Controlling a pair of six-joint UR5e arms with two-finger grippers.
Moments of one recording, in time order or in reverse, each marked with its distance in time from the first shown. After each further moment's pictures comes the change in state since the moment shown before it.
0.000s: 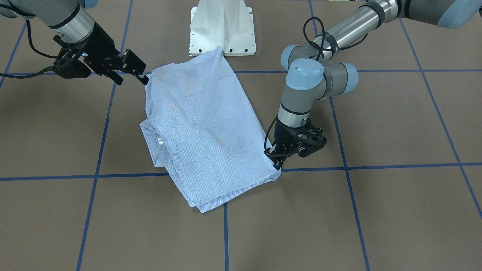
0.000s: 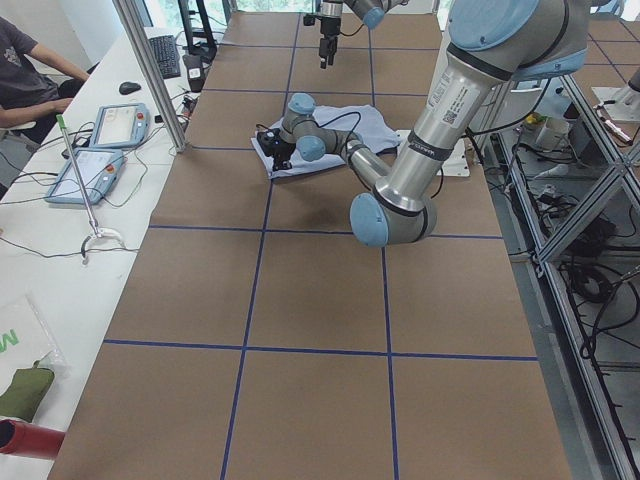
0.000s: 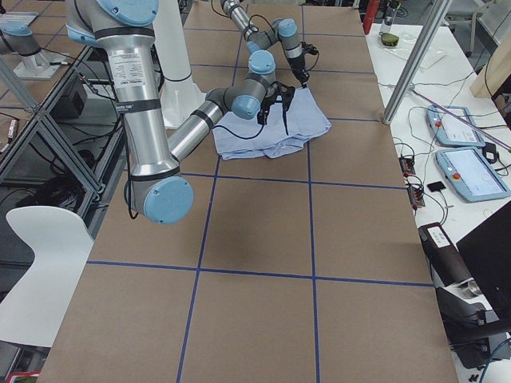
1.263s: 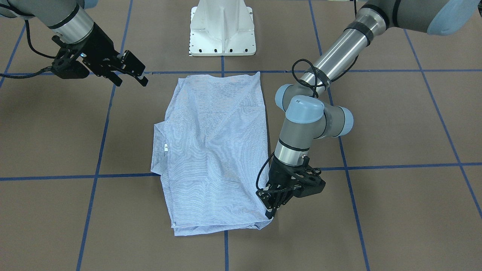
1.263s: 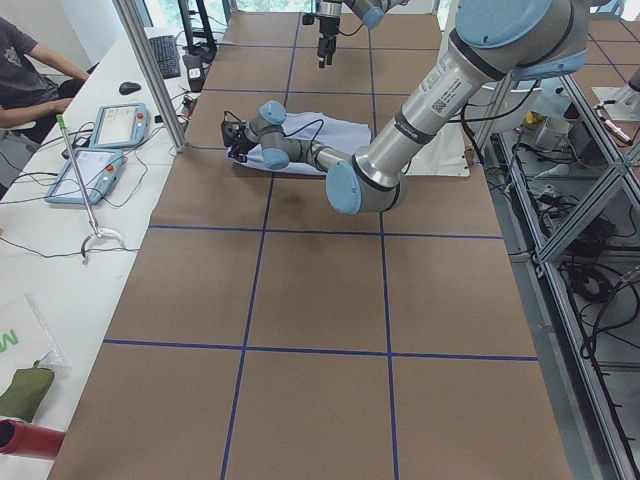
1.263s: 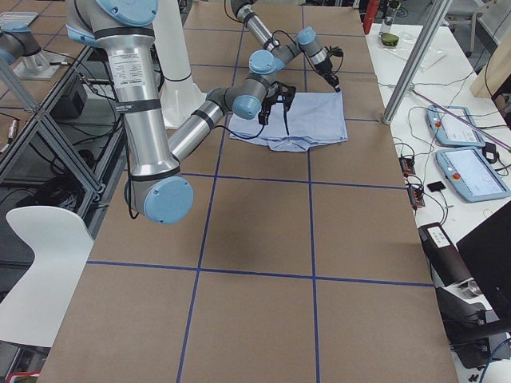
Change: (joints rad) left arm -0.056 -0.165 0.360 -0.401 0.124 0.125; right arm 0.003 0.004 -0.002 0.000 -0.017 0.000
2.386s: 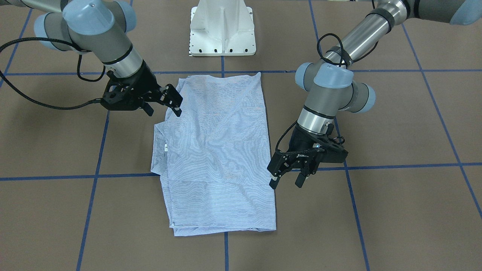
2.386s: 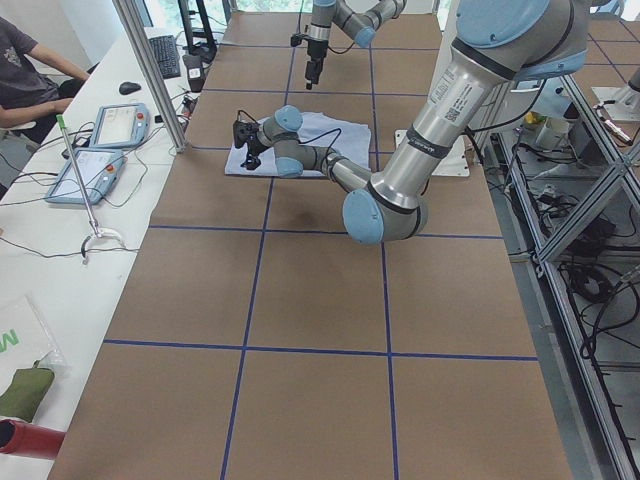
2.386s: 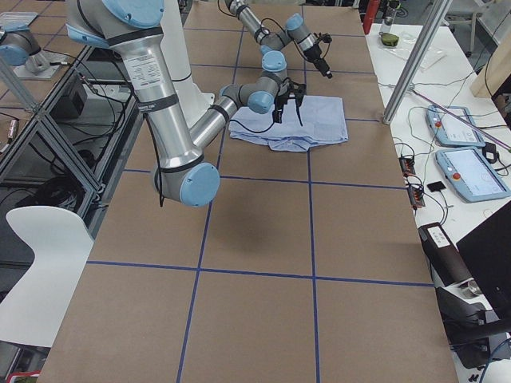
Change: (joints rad) left arm 0.006 0.236 -0.364 0.022 -0.008 0.065; right arm -0.090 0.259 -0.278 -0.007 -0.167 -0.049
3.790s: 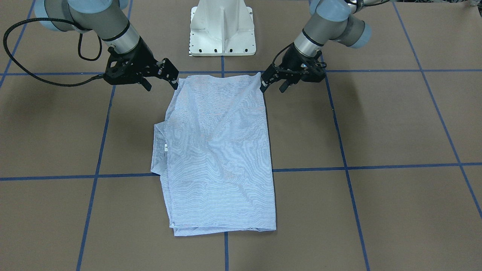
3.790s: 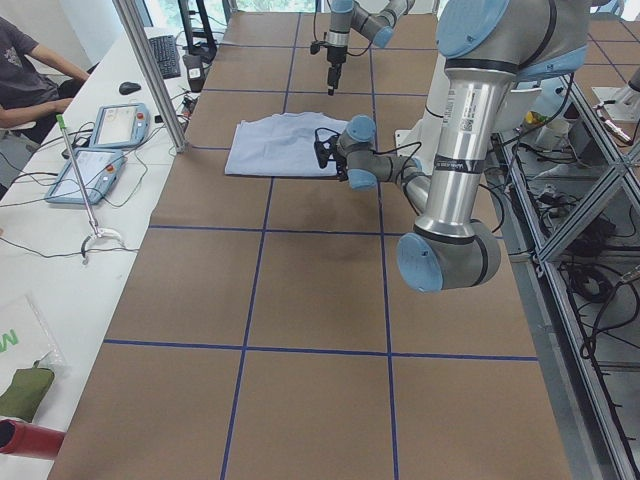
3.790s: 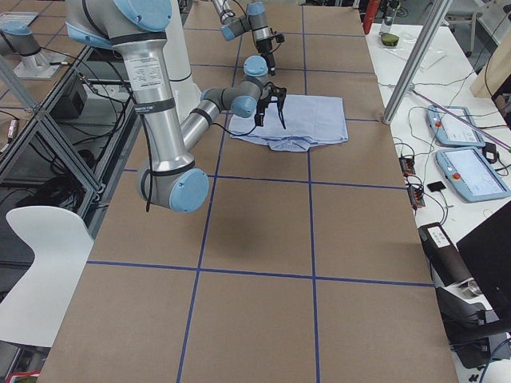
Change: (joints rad) left arm 0.387 0.413 -0.530 0.152 -0.121 -0.298; right arm -0.097 -0.182 0.205 0.000 0.010 0.029
